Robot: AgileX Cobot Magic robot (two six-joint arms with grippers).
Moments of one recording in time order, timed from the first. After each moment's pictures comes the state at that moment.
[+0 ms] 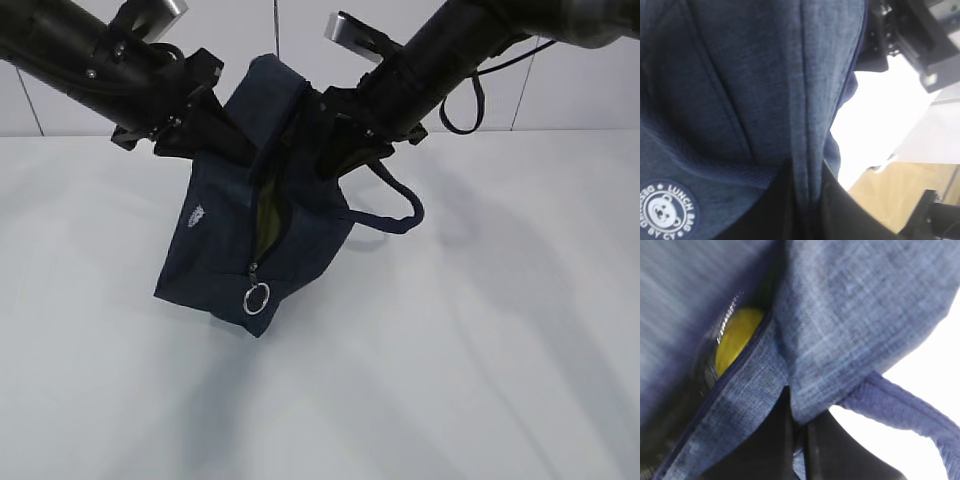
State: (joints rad) left arm -0.27 1.82 -1.44 -0.92 1.01 0.47; right arm 0.25 2.23 -2.03 0.67 1.24 -0.42
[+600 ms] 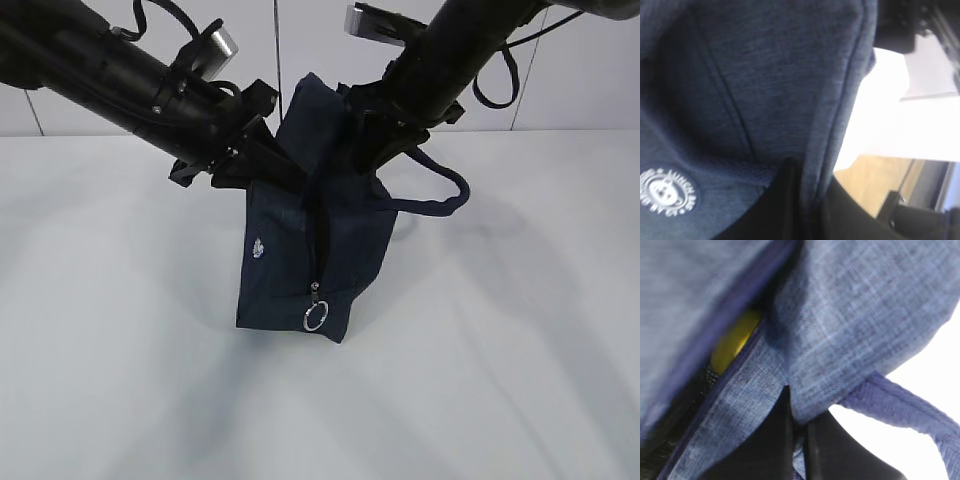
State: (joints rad) left arm -0.34 1.93 -1.44 -1.04 0.96 0.48; right arm 0.25 2.17 -2.02 0.47 1.26 -0.35
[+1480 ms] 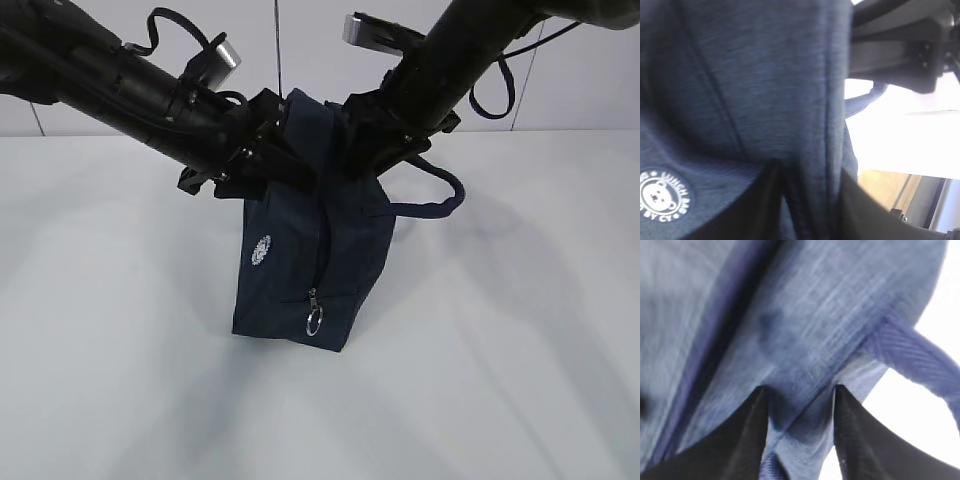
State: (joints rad) left arm -0.34 1.97 -1.44 -1.08 0.93 0.48; right arm 0.25 2.17 -1.99 0.50 1.24 -0.37
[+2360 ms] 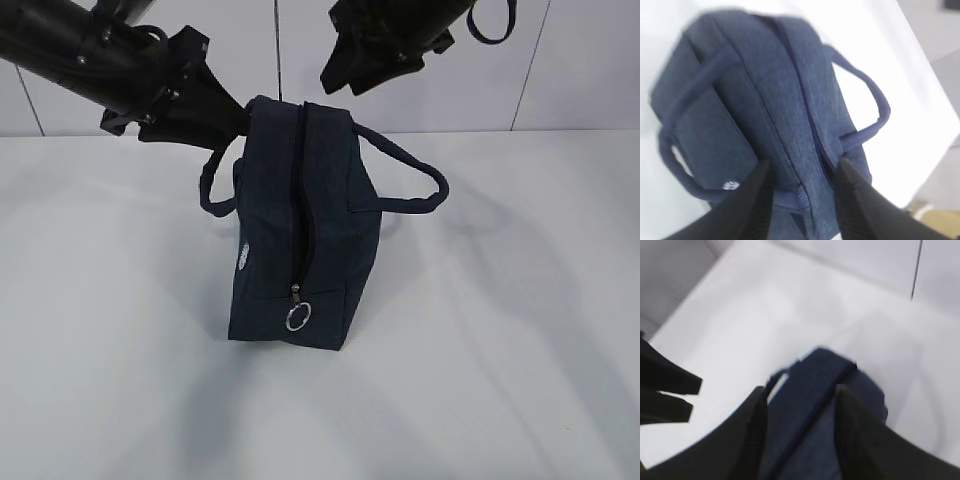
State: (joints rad) left arm -0.22 1.82 -1.44 -0.97 0.93 0.48; right arm 0.25 2.17 -2.23 0.54 1.24 -0.33
